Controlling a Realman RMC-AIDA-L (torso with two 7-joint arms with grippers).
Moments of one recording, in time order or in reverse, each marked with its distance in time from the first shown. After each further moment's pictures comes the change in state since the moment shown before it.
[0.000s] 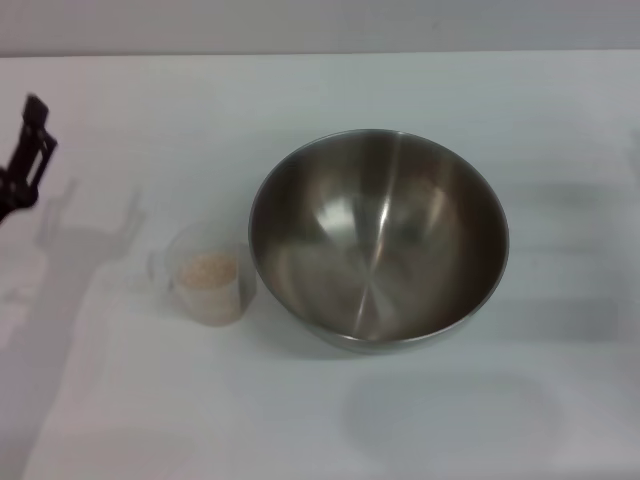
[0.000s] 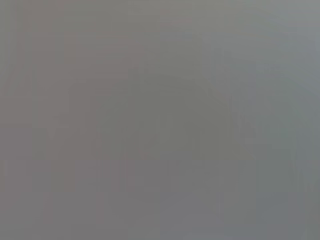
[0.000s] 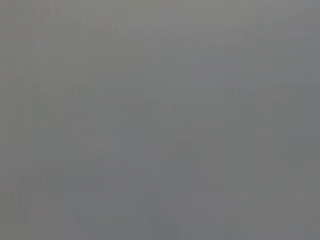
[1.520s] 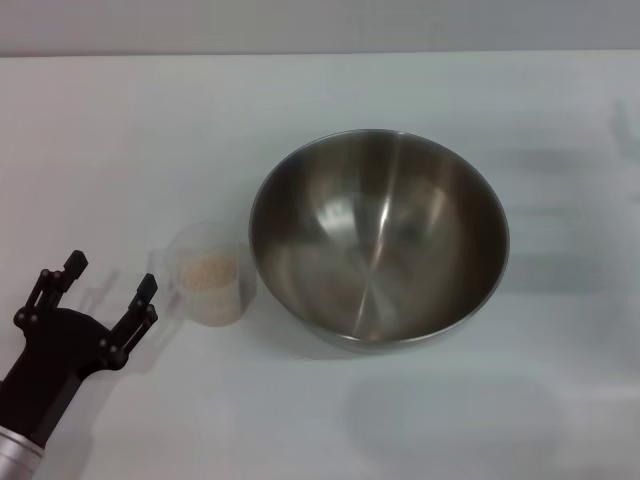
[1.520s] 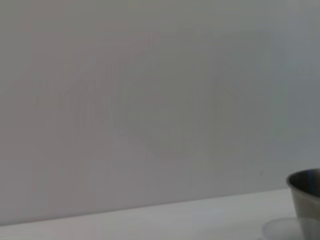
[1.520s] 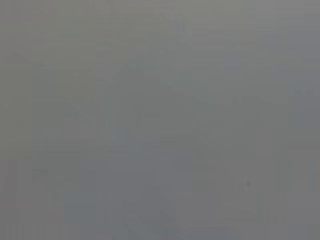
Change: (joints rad) left arm 0.138 0.003 0.328 0.016 -0.005 -0.124 0.073; right arm 0.113 -0.004 0.067 0.009 0.000 0.114 -0.104
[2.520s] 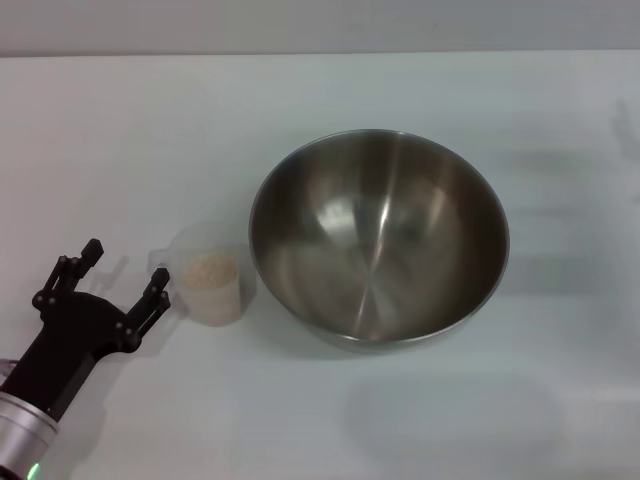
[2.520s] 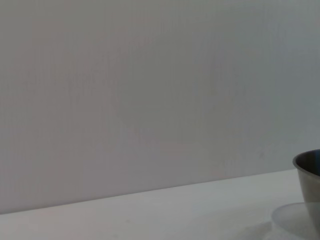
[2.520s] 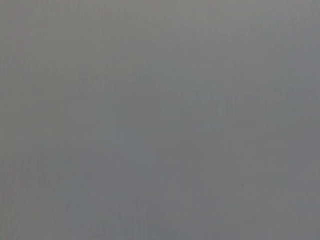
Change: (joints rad) left arm -0.055 -0.002 -0.013 -0.001 -0.002 -0.089 0.004; right arm -0.004 0.002 0.008 -0.001 0.000 -0.005 0.002
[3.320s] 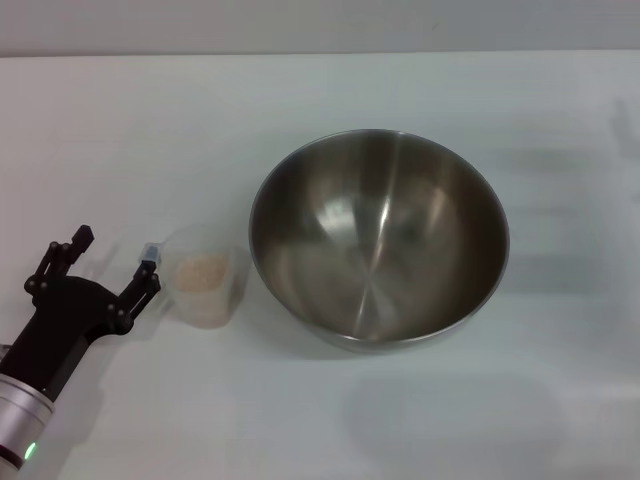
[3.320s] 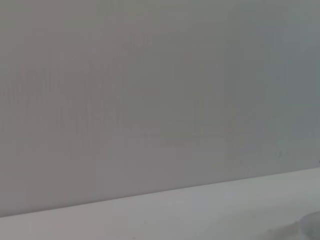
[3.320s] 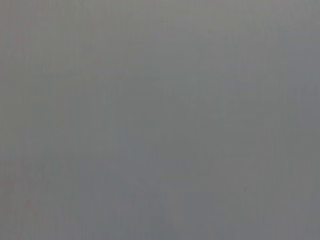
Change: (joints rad) left arm -0.026 0.002 -0.048 -0.002 -0.002 -0.039 0.002; right arm 0.001 -0.001 0.000 -0.009 0.000 0.000 0.001
